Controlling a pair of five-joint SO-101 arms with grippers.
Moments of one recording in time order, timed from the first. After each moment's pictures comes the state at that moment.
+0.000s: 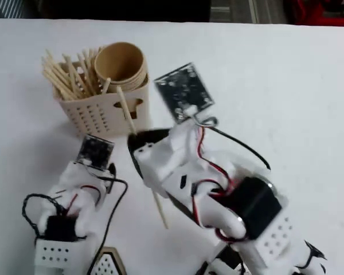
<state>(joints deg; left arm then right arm) -1.5 -92.6 92.0 54.8 -17.0 -46.5 -42.9 3.5 76.7 -11.7</state>
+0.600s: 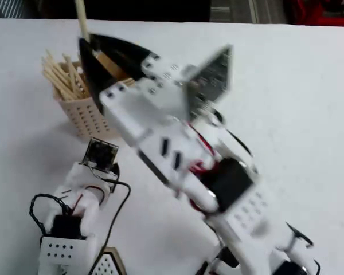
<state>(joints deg) -1.1 -92.6 97.1 47.8 -17.0 -46.0 -32.7 3.5 24.7 -1.3</state>
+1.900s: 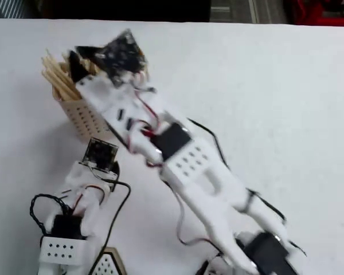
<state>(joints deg) -1.1 -92.6 97.3 46.7 -17.0 -43.4 -17.9 11.4 18.5 4.2</state>
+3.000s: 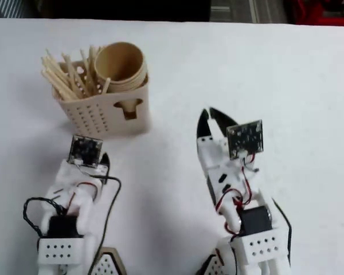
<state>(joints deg) -6.9 -92.6 97.3 42.6 -13.6 -14.7 -79.5 76.7 23.3 4.2</state>
